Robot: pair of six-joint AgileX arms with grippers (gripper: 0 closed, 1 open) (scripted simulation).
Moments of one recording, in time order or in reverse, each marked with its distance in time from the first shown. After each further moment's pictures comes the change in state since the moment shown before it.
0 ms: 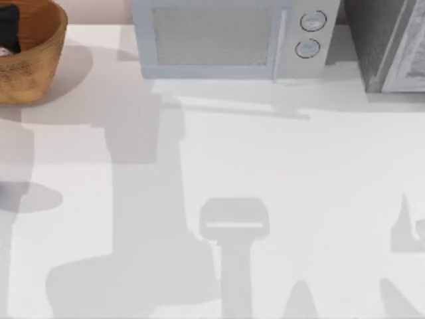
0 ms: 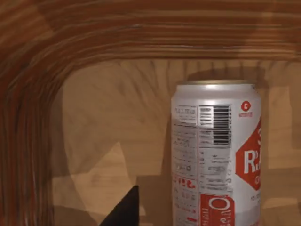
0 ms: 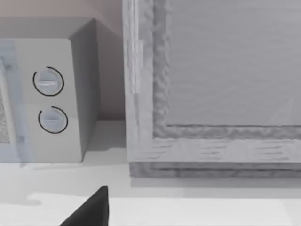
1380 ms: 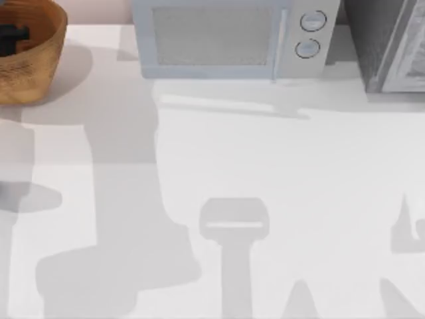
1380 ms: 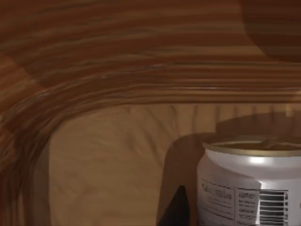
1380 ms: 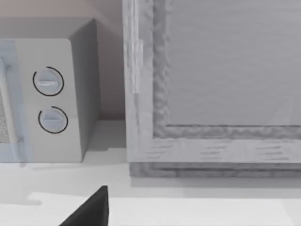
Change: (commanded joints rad) left arm -0.015 0.101 0.001 0.105 -0.003 -0.015; right arm 0.000 0.000 0.000 0.000 0.000 0.000
